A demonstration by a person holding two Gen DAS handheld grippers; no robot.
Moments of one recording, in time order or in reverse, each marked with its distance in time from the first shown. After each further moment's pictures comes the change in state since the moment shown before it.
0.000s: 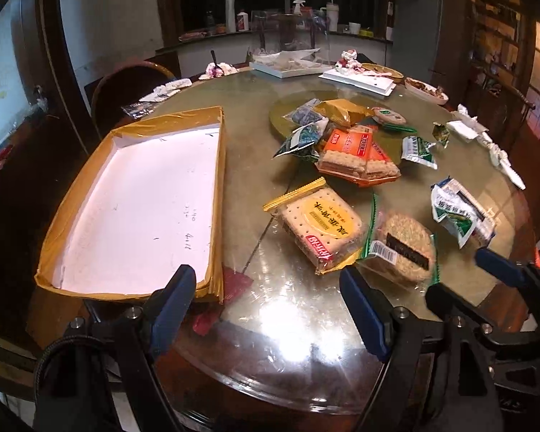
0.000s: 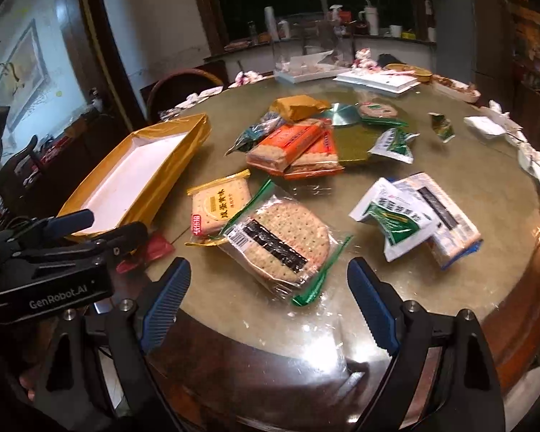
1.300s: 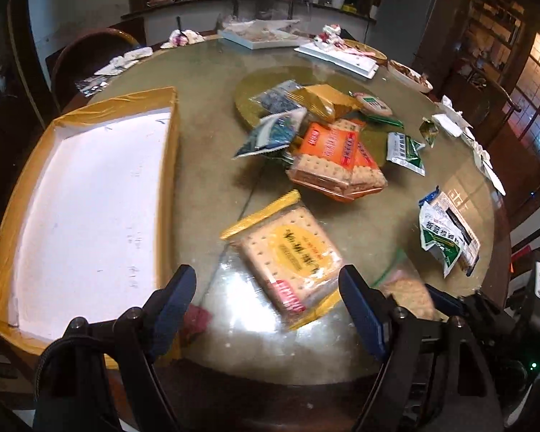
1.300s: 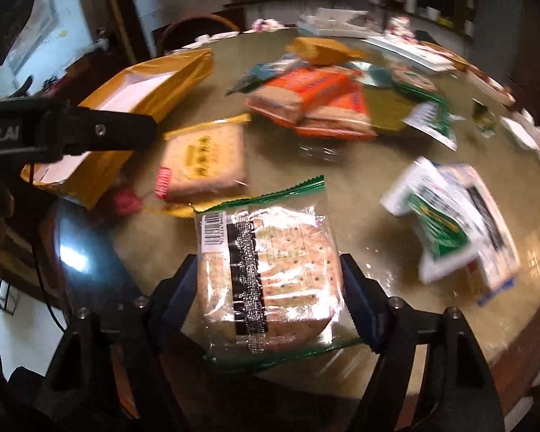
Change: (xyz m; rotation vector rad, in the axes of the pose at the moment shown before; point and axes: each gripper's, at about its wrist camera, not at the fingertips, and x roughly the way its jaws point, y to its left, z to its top) left arm 0.058 -0.009 0.046 0.003 0.138 -0.142; right arm 0.061 -0.009 -0.004 -0.109 0.192 -0.015
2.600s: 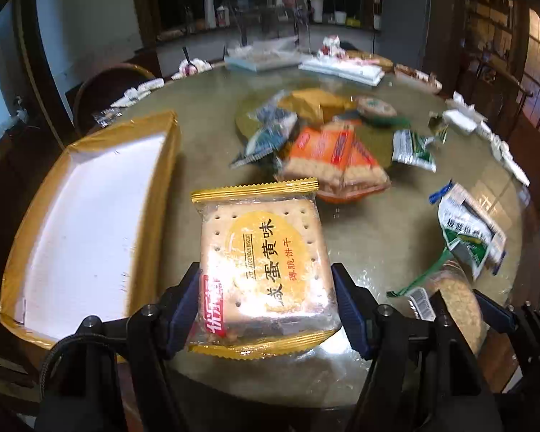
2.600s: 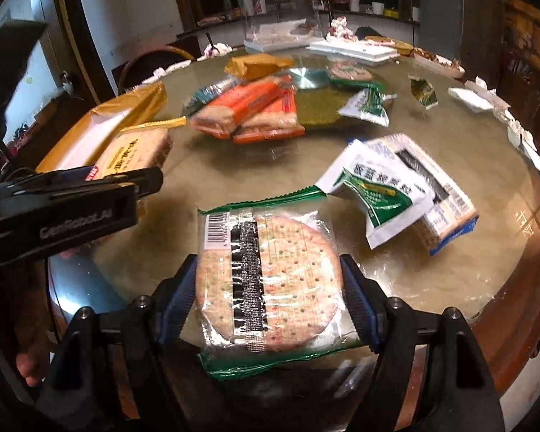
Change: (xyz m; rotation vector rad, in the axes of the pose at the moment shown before) left arm 0.001 -0.033 -0.024 0.051 -0.162 0.134; right arm -0.024 -0.019 -0.016 0.157 -0.099 -0.074
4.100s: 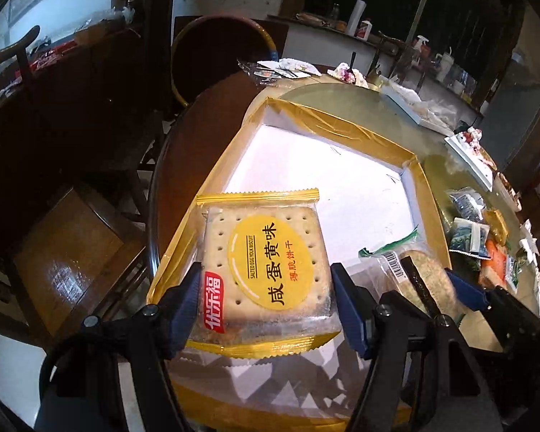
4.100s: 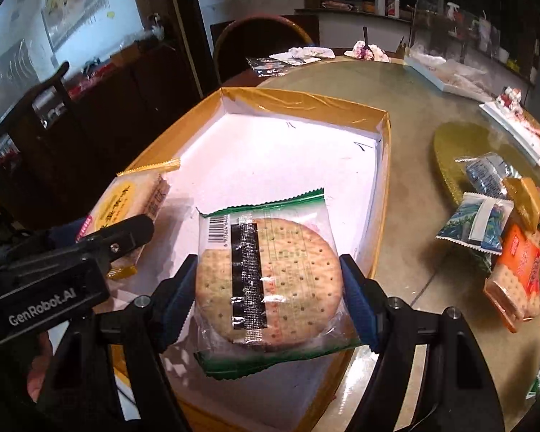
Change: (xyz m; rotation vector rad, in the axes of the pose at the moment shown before) left arm 0.012 0.244 -0.010 -0.450 0.020 0.091; right arm 0.100 0.241 0.104 -0.313 0.093 0.217
